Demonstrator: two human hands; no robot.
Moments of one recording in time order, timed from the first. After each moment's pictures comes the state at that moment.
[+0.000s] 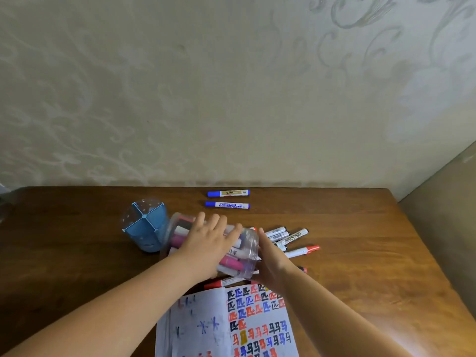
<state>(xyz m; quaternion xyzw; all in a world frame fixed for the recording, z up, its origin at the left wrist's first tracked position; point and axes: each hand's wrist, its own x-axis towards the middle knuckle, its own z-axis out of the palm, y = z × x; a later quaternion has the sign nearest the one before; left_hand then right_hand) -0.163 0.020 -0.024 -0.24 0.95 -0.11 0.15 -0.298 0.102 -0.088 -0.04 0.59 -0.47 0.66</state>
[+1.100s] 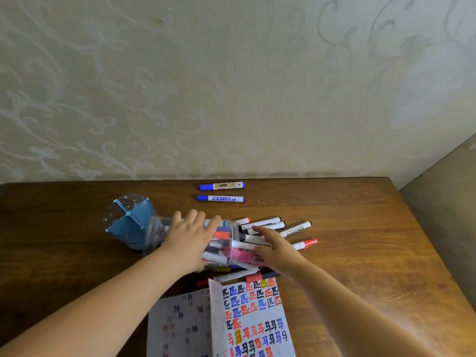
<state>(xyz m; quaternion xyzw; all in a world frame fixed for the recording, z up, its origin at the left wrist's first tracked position) -0.164 -0.007 -0.051 -0.30 0.93 -0.06 0.19 -0.340 0.108 -0.100 -0.40 0.76 -0.24 0.45</state>
